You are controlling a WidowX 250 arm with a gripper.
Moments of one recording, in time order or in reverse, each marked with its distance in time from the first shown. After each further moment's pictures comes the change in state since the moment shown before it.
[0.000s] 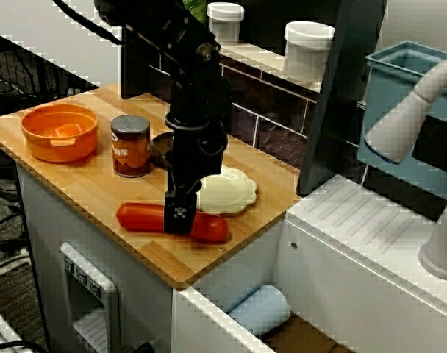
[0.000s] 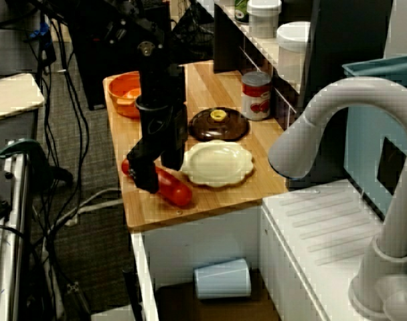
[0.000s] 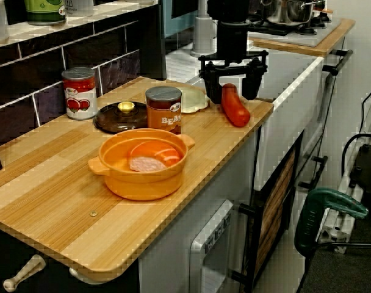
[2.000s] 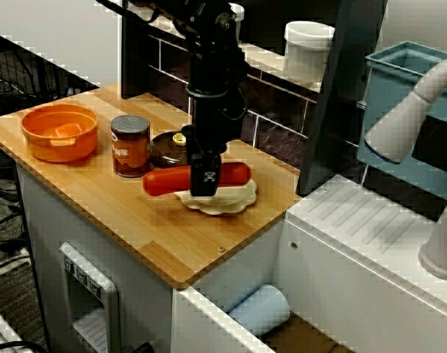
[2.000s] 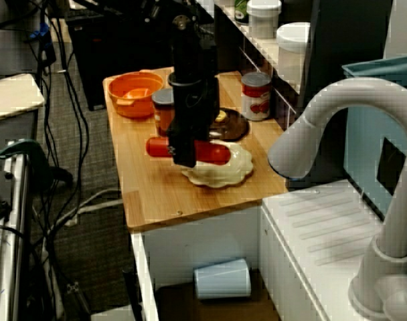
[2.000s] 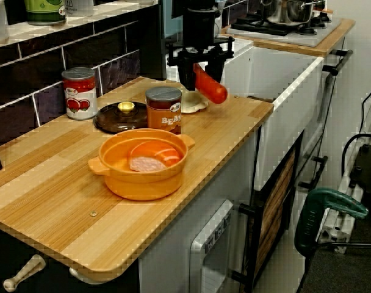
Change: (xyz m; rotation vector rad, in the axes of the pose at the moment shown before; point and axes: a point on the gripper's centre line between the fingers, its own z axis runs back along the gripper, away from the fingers) arm 0.022 0.046 0.018 0.007 -0.056 0.143
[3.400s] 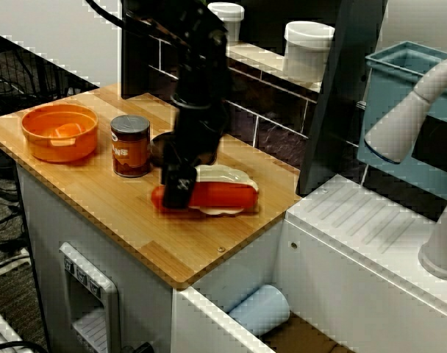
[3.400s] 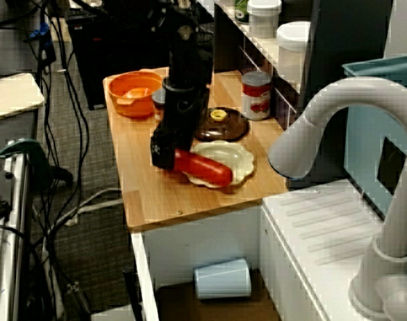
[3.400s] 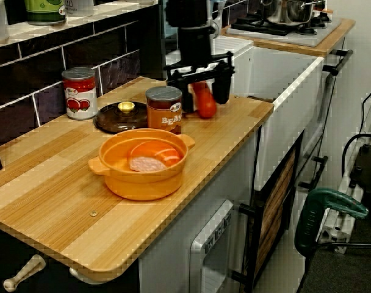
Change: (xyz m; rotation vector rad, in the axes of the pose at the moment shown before) arm -0.038 0.016 -0.017 -0.096 0.151 0.034
